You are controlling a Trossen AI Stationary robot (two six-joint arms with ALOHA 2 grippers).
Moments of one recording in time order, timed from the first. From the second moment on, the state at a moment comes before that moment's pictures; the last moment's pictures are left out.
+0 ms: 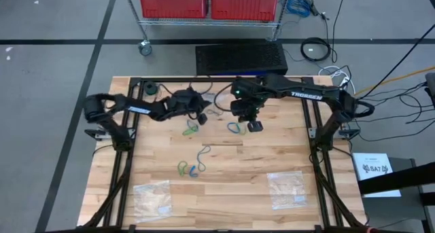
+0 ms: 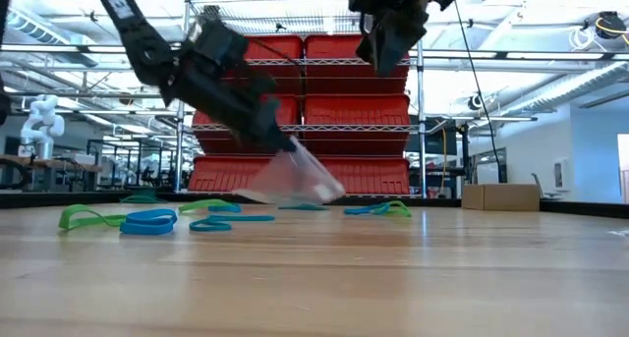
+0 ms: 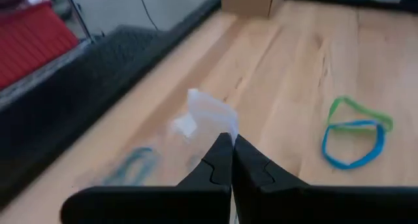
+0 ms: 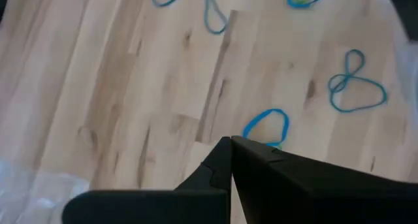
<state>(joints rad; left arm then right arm) 0.40 1.57 0.63 0.55 -0.03 0.03 -0.26 1.69 1.62 -1.13 -0.30 -0.44</state>
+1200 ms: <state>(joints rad) 0.43 0.80 0.38 0.37 -0.06 0.03 -0.32 2.14 1.38 -0.24 0.01 0.07</state>
